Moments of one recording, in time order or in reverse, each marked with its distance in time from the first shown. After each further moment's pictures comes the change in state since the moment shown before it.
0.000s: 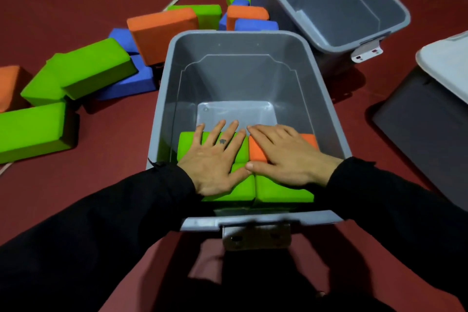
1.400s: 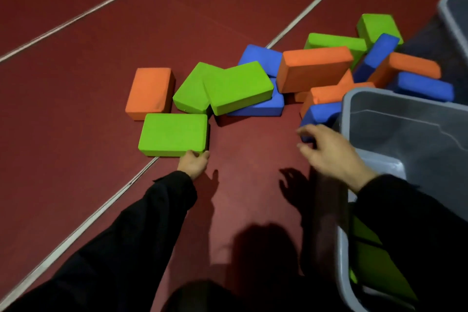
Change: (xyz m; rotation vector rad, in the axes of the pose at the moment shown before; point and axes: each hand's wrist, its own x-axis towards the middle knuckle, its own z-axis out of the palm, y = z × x) left_hand -0.135 -0.395 0.058 -1.162 0.170 -1.214; right_hand 0.259 -0.201 -0.100 0.371 0.116 0.185
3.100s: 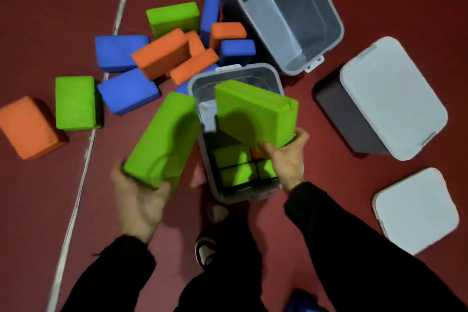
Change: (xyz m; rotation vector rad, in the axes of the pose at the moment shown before) left_hand -0.377 0.258 -0.072 -0.059 -0.077 0.471; right_hand -0.219 0.010 -0.245 0.735 0.594 0.999
